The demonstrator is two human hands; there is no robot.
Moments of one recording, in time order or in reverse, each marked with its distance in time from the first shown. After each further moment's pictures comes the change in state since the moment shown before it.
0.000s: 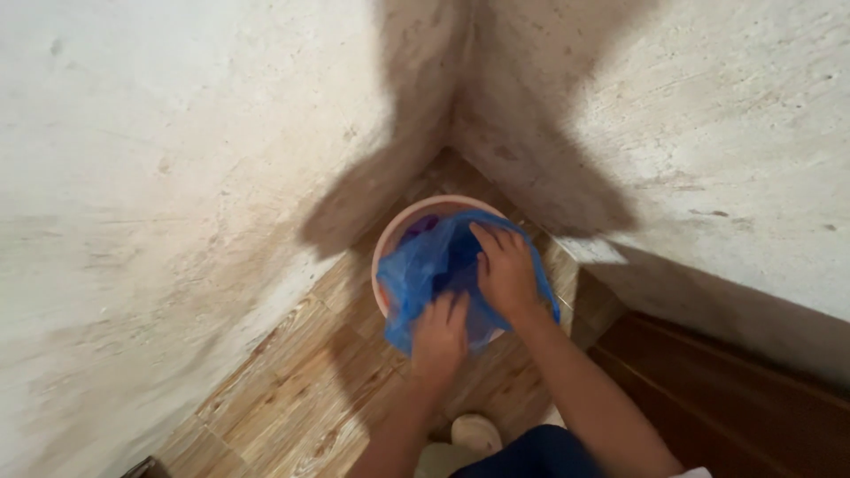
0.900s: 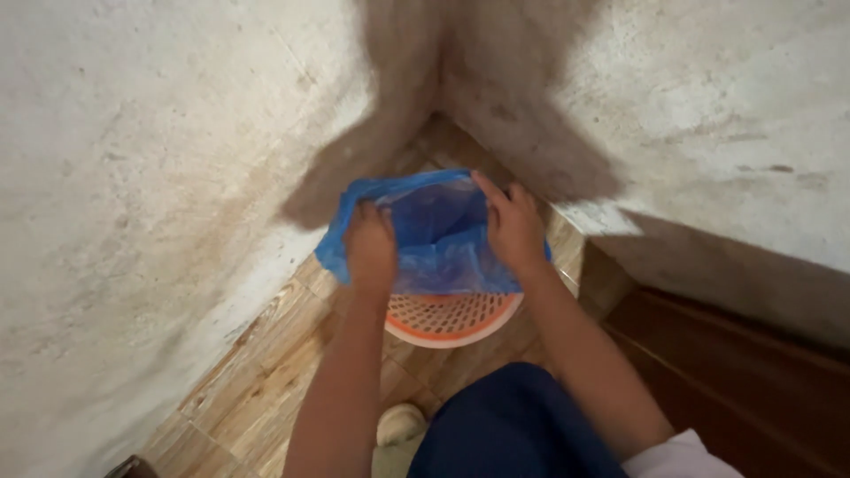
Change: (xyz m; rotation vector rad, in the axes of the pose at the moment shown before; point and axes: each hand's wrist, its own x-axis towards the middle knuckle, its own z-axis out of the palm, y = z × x) left_hand 0.117 -0.112 -0.003 0.004 0.172 -0.398; right_hand 0.012 0.057 0.042 -0.008 0.010 0.203
